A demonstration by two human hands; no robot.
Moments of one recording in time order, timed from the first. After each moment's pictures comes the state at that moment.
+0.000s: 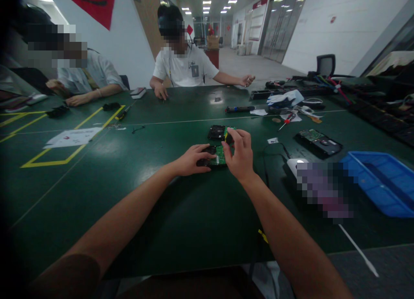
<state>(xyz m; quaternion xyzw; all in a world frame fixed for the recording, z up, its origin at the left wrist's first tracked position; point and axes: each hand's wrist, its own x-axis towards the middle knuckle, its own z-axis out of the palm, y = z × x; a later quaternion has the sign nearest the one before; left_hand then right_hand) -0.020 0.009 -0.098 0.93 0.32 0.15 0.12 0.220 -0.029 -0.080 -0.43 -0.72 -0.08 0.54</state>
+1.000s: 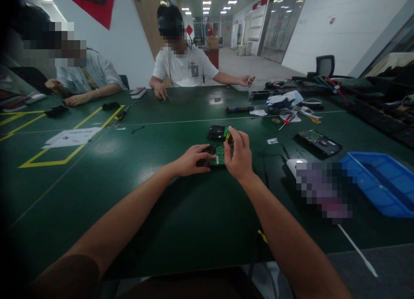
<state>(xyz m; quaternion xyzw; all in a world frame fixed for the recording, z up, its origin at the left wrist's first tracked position) -0.020 0.009 -0.096 0.93 0.32 0.15 0.13 0.221 -0.027 -0.085 -0.43 -0.72 -0.08 0.53</state>
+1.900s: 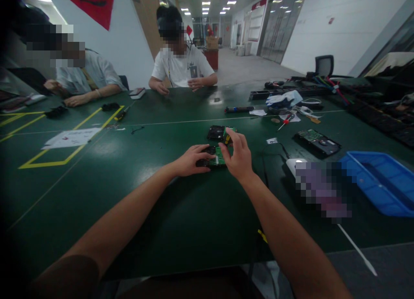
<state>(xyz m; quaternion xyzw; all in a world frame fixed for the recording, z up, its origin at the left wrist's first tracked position) -0.021 0.011 -0.100 0.93 0.32 0.15 0.12 0.222 -0.027 -0.084 -0.42 -0.73 -0.08 0.53</state>
